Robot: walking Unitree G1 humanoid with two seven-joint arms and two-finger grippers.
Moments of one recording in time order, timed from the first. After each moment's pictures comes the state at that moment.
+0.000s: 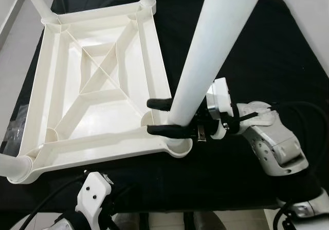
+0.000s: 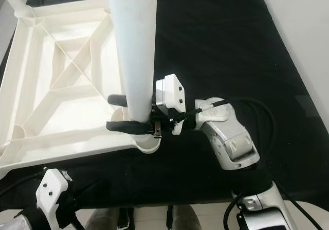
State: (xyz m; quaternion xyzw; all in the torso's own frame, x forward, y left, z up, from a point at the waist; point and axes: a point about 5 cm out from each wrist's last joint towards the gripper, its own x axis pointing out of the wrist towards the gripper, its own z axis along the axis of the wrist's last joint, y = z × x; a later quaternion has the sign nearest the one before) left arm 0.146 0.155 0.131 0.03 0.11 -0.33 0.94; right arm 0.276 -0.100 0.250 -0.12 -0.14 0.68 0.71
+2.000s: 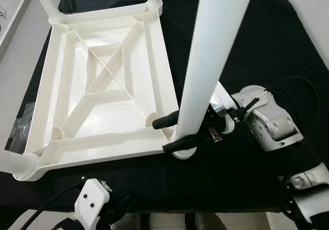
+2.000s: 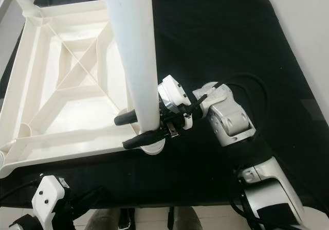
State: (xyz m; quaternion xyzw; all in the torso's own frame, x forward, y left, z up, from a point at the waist) left arm 0.132 0.153 0.134 0.02 0.12 -0.34 0.93; right arm 0.292 -0.110 0.241 -0.14 -0.04 0.78 0.61
